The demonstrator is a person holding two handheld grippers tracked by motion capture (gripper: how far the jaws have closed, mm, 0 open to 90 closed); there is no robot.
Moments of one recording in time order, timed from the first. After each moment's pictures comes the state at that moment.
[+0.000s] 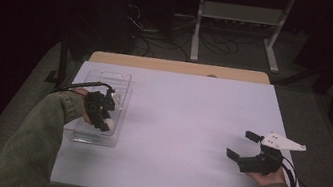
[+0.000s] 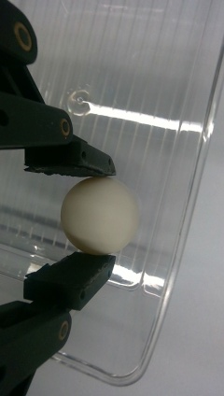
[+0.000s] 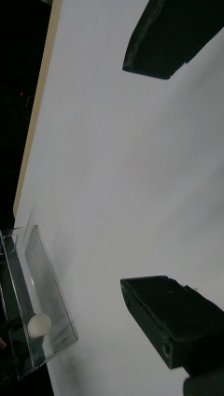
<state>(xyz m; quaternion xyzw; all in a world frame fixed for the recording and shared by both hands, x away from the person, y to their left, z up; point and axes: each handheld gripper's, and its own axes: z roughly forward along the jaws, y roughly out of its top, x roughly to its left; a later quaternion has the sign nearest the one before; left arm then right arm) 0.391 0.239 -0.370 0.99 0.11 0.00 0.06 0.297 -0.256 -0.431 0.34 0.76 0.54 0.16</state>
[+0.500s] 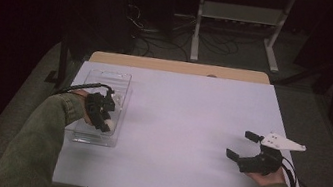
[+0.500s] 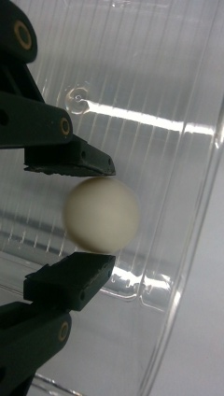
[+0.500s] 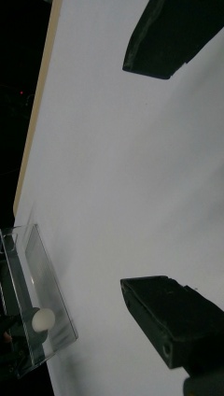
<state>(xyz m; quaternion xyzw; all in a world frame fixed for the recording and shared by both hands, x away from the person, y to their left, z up) 0.394 0.243 -0.377 0.99 0.12 0.00 0.06 0.297 -0.255 -0.431 0.34 0.76 0.54 0.16</state>
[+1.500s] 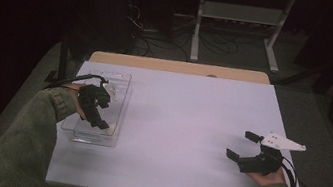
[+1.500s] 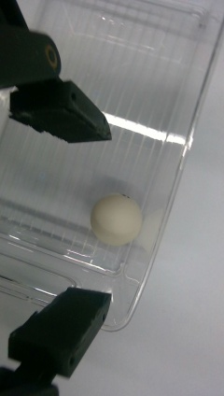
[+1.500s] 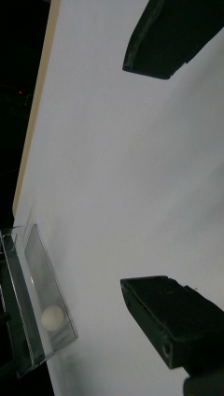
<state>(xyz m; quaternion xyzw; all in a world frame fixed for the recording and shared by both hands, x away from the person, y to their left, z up) 0.385 0.251 -0.338 0.98 0.15 0.03 0.11 0.297 -0.256 -0.431 0.34 0.76 0.54 0.16</state>
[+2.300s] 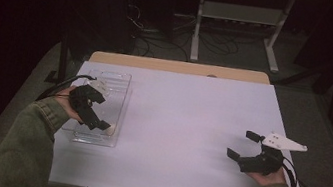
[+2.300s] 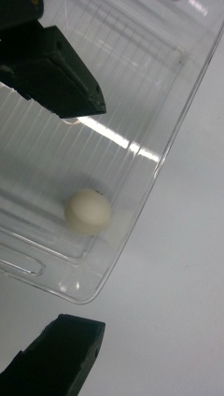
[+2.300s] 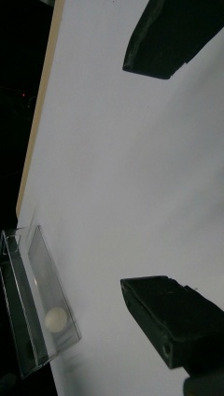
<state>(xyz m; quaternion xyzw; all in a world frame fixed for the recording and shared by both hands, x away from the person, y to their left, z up) 0.364 0.268 -0.333 0.94 0.22 0.06 0.24 0.296 -0.257 -0.430 0.34 0.75 0.54 0.16</state>
